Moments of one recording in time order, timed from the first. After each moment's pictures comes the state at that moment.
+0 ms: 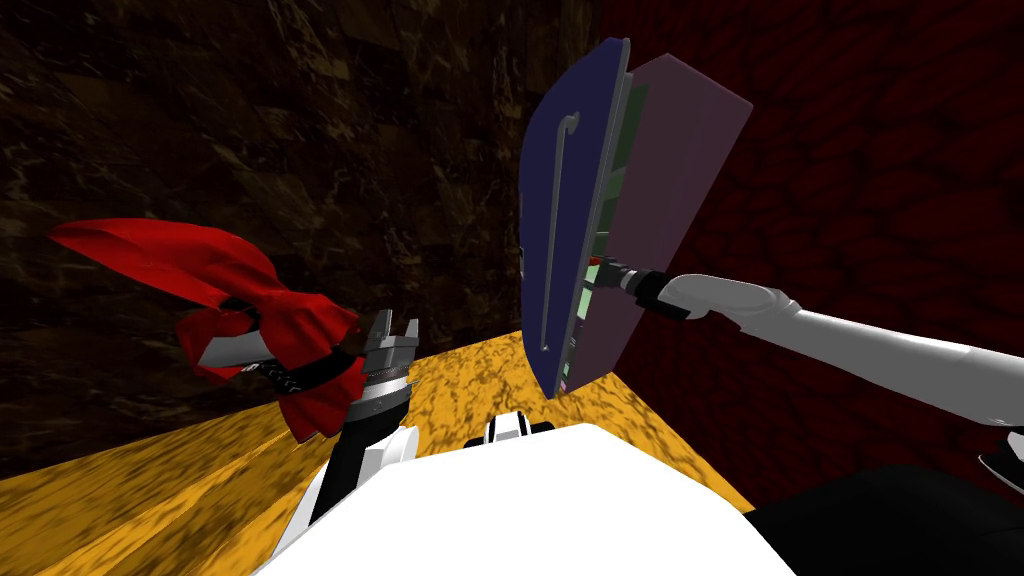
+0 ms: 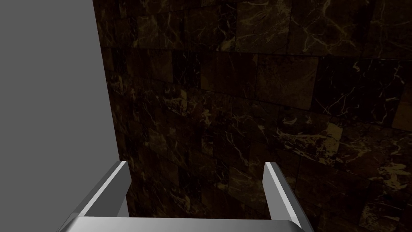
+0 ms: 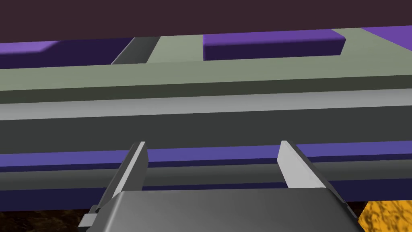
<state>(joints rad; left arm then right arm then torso) 0.52 -0.02 -0.05 -2.35 -0.09 -0.37 0.09 0.22 -1.54 -0.22 -1.86 0.76 -0.02 0.79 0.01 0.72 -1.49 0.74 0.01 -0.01</state>
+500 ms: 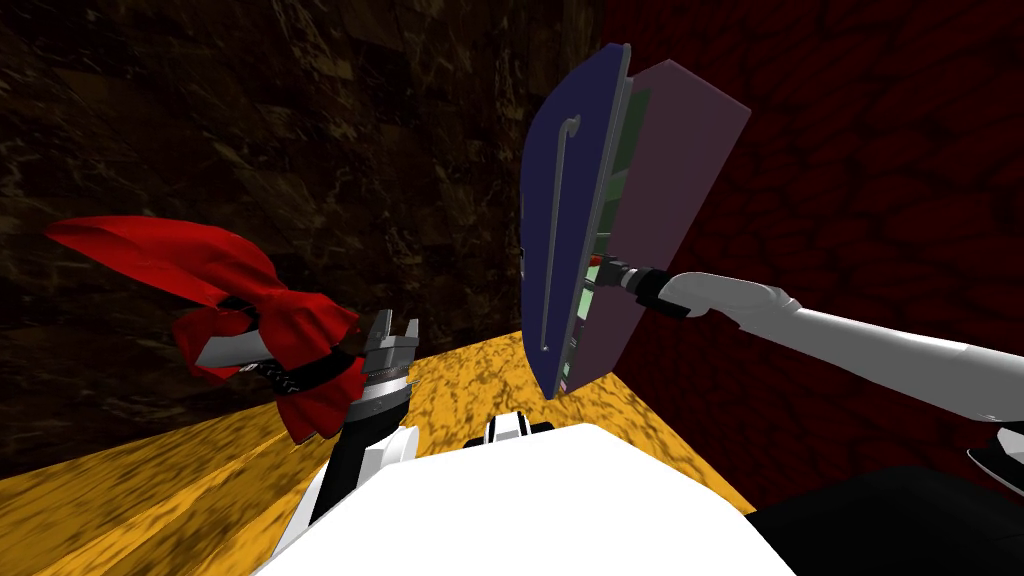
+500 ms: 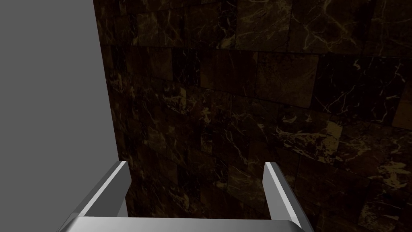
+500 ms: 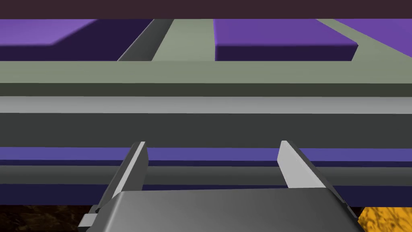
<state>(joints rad) 0.52 -0.02 -0.05 -2.35 -0.09 -0.37 0.09 0.19 -1.54 -0.21 -1.84 0.78 -0.03 0.81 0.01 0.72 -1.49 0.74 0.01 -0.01</state>
